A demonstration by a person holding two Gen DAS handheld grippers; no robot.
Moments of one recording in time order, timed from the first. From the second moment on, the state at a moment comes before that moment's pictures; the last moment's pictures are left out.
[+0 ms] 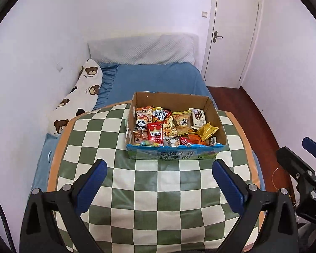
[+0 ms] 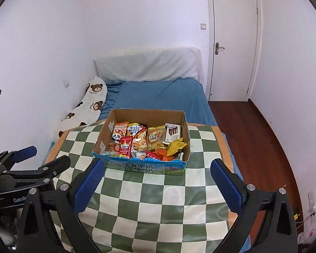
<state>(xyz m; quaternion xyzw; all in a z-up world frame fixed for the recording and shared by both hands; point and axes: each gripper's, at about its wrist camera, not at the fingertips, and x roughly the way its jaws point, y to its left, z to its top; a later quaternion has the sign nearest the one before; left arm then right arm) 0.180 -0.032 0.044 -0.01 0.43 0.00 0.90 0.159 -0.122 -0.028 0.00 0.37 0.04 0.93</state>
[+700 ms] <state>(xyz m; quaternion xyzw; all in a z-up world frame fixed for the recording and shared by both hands) 0.233 -0.030 0.007 -0.01 0.43 0.03 0.90 0.216 -0.131 -0.071 0.01 0.38 0.01 0.93</state>
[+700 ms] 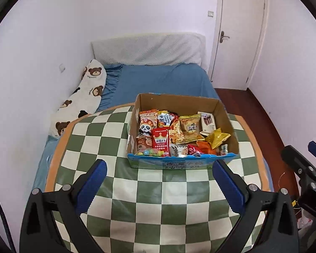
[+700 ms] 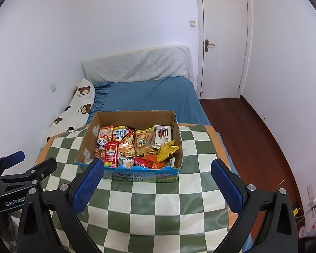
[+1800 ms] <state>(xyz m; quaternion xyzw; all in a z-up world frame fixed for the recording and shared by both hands) 0.296 -0.028 -0.051 0.01 0.48 0.04 0.88 0.289 -0.137 -0.135 0.00 0.42 -0.02 0.91</state>
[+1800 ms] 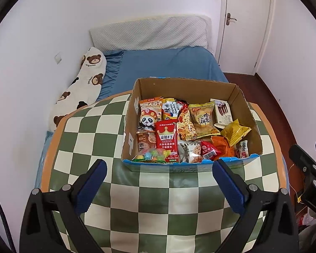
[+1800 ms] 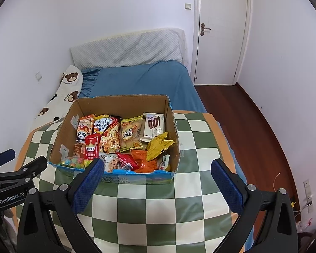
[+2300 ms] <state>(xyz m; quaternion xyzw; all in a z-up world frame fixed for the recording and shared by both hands) 0.293 -0.033 -0.048 0.01 0.48 0.04 0.88 0.286 -0.134 -0.132 -0.01 0.42 -0.02 0.91</state>
